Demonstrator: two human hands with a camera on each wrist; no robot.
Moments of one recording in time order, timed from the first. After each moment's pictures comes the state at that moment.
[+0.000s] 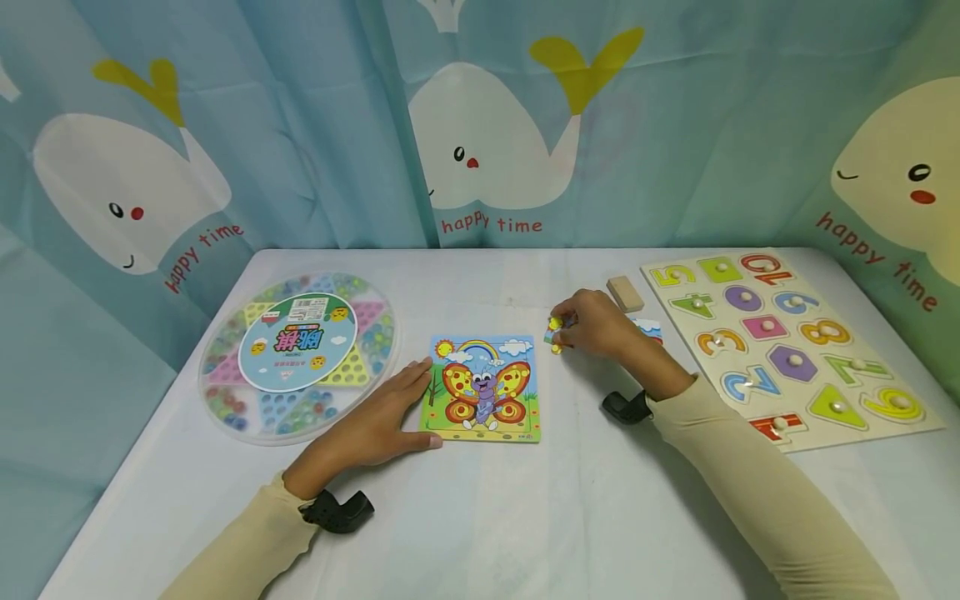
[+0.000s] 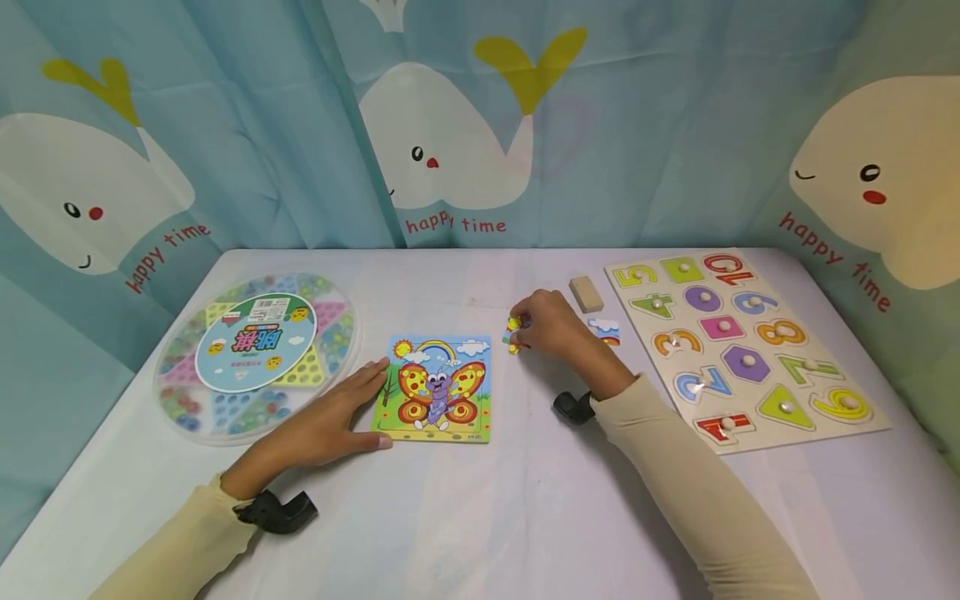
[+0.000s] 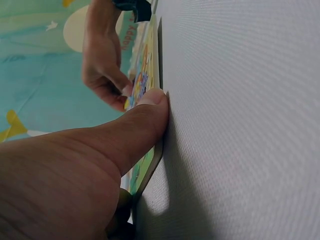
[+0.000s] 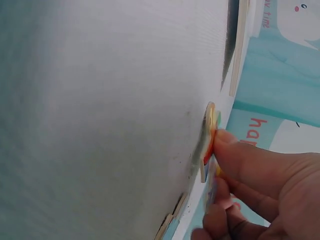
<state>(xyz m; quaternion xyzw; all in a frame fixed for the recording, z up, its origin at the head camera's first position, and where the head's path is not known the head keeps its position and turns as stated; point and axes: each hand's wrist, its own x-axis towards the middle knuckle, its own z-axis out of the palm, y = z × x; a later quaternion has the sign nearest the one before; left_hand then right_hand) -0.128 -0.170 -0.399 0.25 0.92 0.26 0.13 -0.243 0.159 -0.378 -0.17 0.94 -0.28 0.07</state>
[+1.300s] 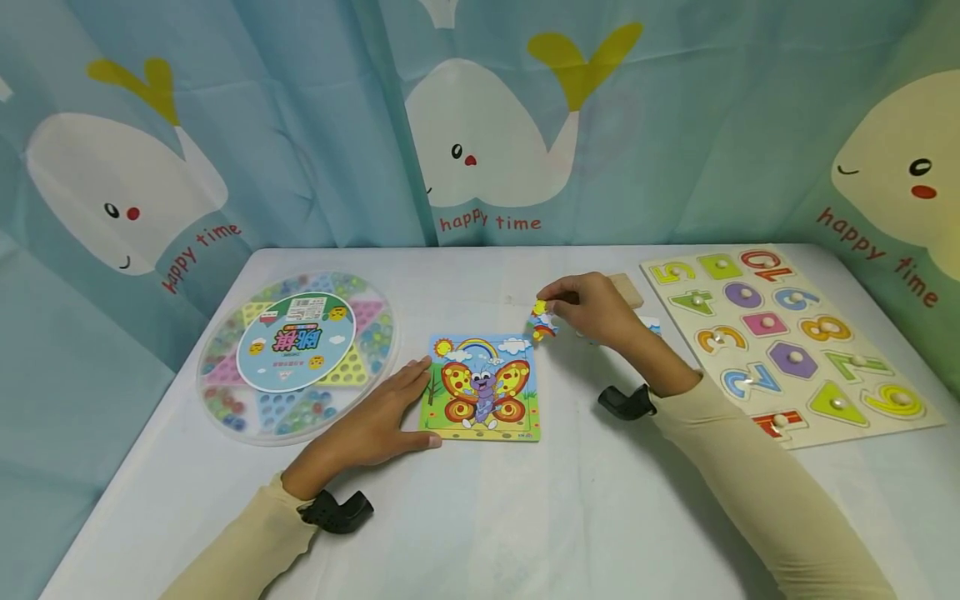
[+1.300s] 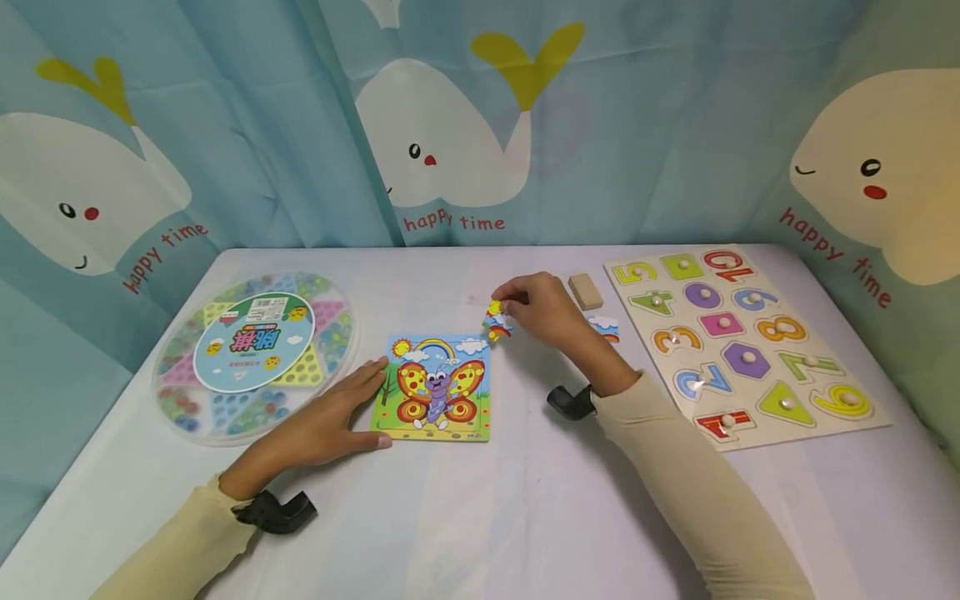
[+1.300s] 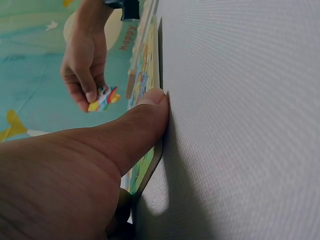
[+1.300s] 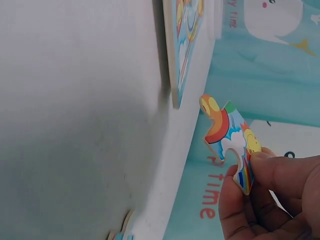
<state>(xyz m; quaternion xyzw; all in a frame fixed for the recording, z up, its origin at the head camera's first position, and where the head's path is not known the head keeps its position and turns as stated) -0.128 -0.169 -0.399 0.24 0.93 0.26 0.14 -0.234 0.152 -0.356 -0.17 0.91 -0.39 0.02</state>
